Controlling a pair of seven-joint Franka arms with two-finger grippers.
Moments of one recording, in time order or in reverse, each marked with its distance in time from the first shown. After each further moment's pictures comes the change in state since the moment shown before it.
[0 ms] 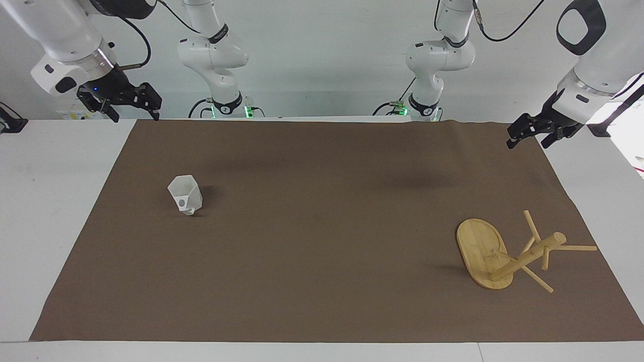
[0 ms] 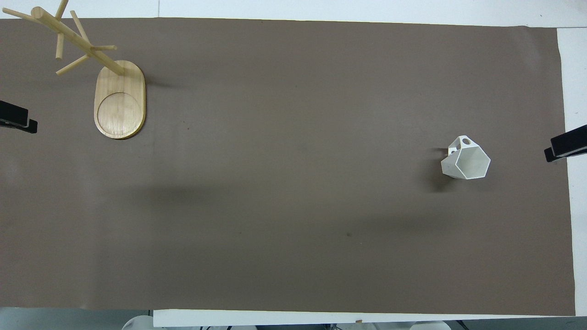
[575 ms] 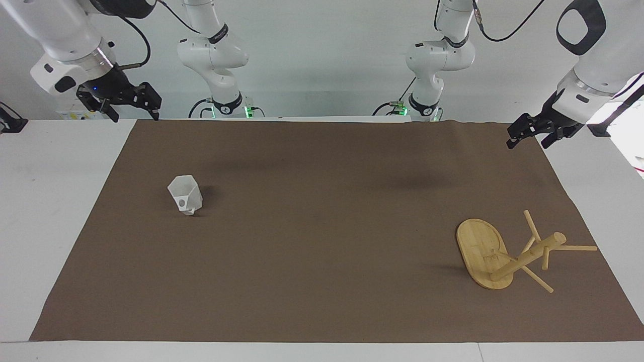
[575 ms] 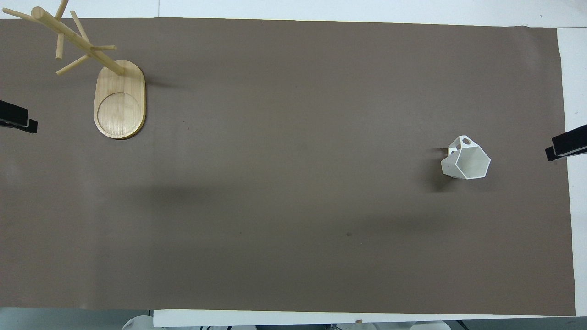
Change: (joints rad) left arm 0.000 0.000 0.000 0.000 0.000 0.001 0.000; right arm 0.000 0.000 0.000 0.009 0.000 0.001 0.000
